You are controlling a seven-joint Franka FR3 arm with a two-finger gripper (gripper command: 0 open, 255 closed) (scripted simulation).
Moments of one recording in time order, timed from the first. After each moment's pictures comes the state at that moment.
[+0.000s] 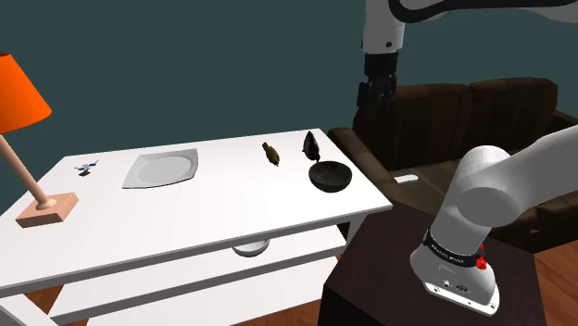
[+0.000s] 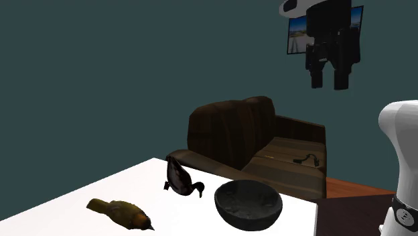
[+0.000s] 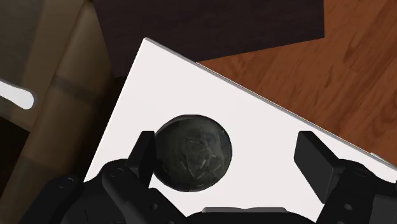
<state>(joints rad) 0.01 -0.78 -0.04 -2.37 -0.03 1.47 0.16</state>
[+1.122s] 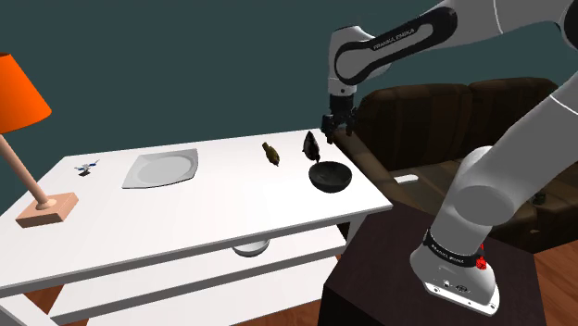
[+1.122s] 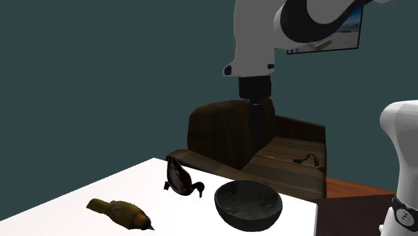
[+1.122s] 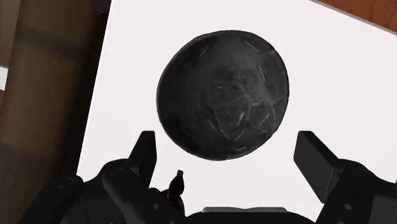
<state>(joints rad) -0.06 -0.36 -0.13 -2.41 -0.08 1.98 0.18</state>
